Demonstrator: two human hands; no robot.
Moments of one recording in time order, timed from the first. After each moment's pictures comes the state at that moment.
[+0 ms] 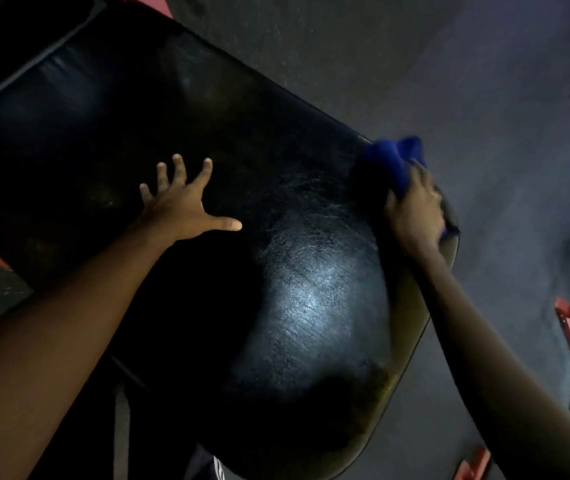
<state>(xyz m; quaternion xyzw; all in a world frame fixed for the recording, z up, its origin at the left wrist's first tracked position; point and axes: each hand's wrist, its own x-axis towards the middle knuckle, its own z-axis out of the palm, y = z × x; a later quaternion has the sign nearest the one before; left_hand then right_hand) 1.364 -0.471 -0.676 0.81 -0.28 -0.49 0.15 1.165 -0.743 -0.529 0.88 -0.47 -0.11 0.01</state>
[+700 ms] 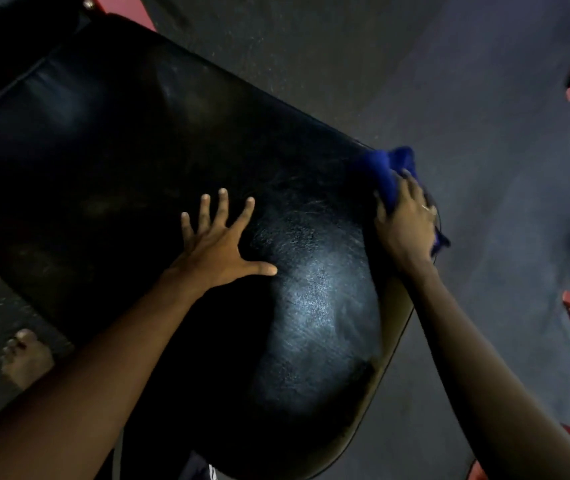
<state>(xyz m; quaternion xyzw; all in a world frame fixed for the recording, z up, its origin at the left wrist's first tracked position) 1.279 -0.491 -0.632 0.78 -0.37 -0.47 0.17 1.133 -0.741 -0.522 0.88 -0.46 -0.11 0.00</state>
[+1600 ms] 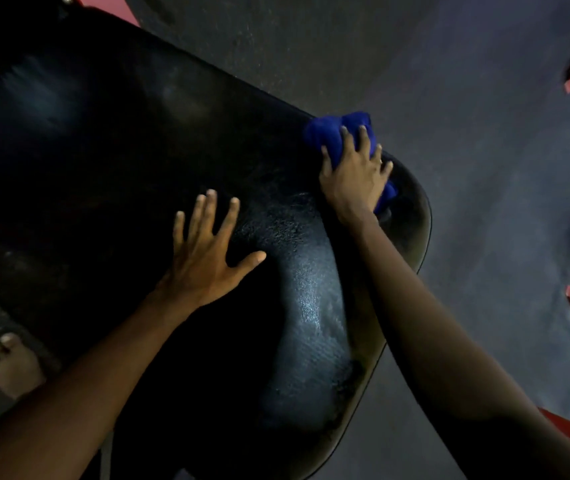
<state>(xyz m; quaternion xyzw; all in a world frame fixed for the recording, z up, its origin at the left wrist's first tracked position) 1.233 -0.489 -0.642 0.84 -0.37 -0.32 0.23 1.202 -0.747 -0.574 0.87 -0.47 -0.13 0.05</state>
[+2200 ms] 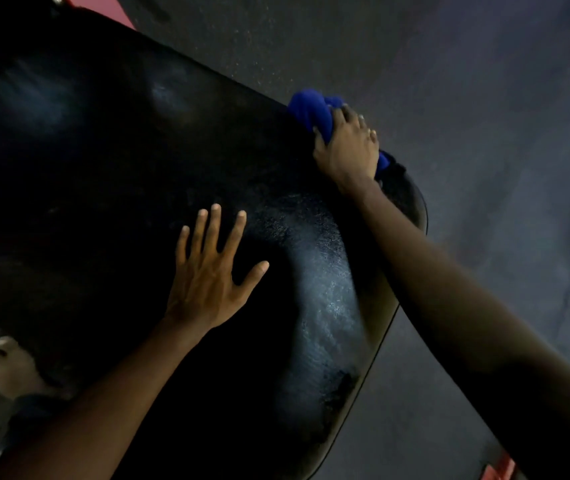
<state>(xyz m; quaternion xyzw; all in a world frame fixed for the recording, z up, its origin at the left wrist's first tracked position) 1.202 -0.497 -0.631 0.87 -0.37 -0.26 0.22 1.229 -0.792 -0.574 0.91 -0.39 -0.15 0.01</state>
